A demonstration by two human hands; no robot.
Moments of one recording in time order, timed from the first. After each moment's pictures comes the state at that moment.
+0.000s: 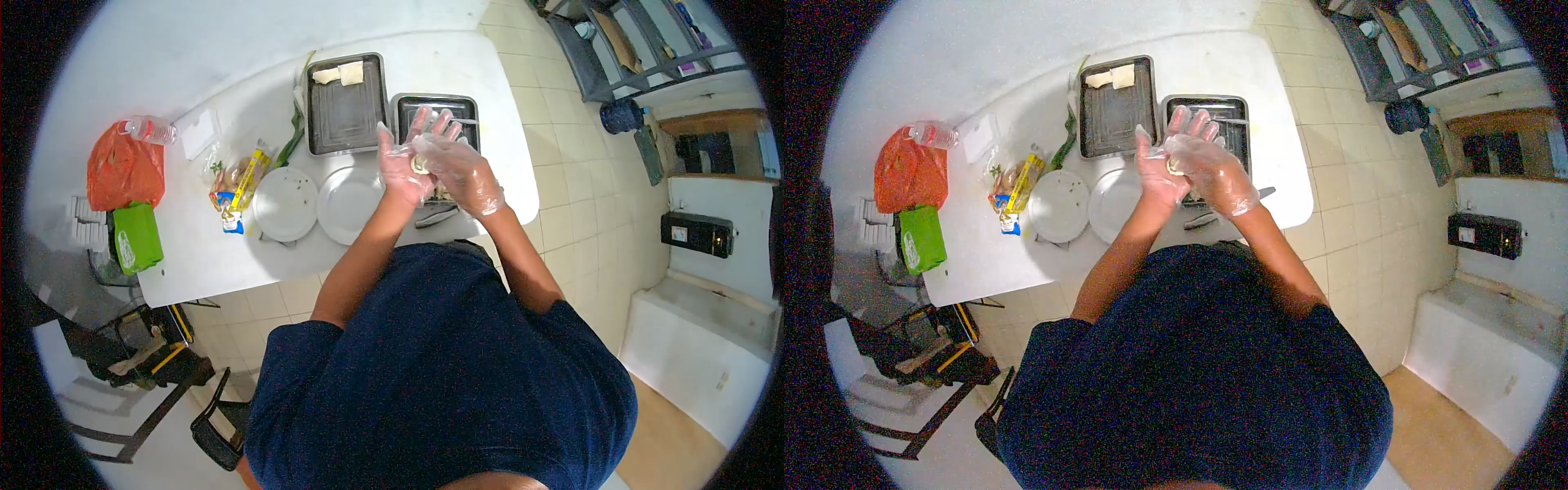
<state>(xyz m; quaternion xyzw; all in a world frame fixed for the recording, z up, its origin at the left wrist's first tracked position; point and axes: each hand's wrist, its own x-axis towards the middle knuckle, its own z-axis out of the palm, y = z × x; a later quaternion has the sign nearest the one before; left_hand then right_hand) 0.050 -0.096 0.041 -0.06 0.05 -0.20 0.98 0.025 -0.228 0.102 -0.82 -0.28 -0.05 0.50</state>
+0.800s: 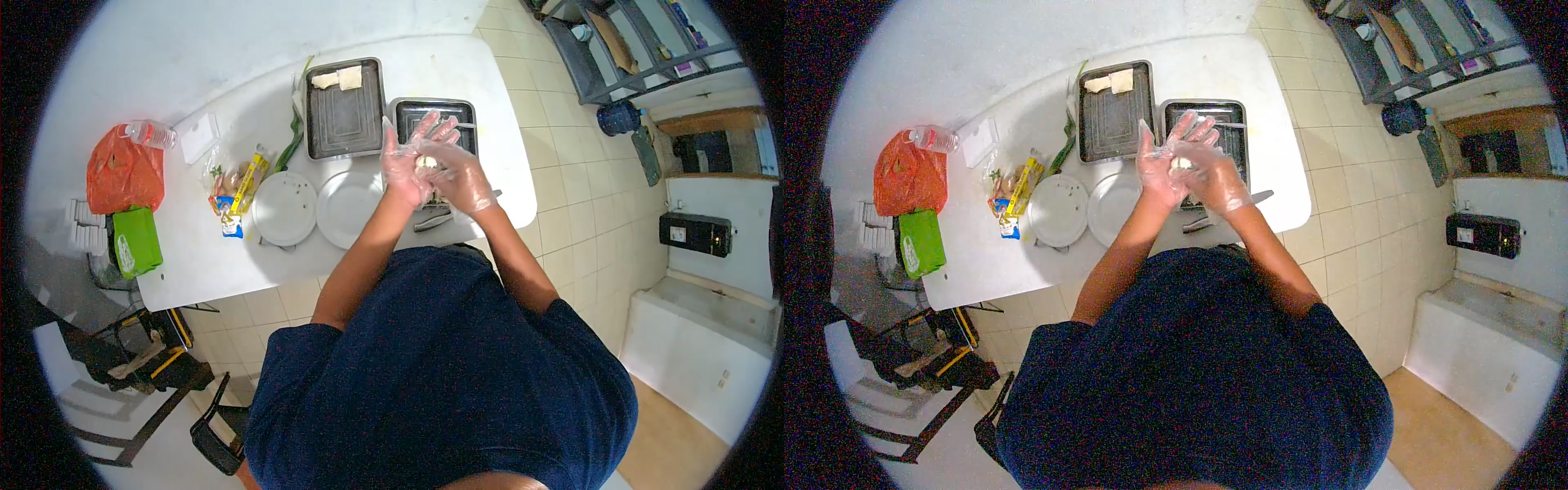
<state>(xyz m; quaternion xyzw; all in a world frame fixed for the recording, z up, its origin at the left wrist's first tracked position) 0.053 -0.093 0.048 0.06 0.06 -0.23 0.97 0.025 -0.225 0.098 -0.85 -0.22 -0.03 0.48</state>
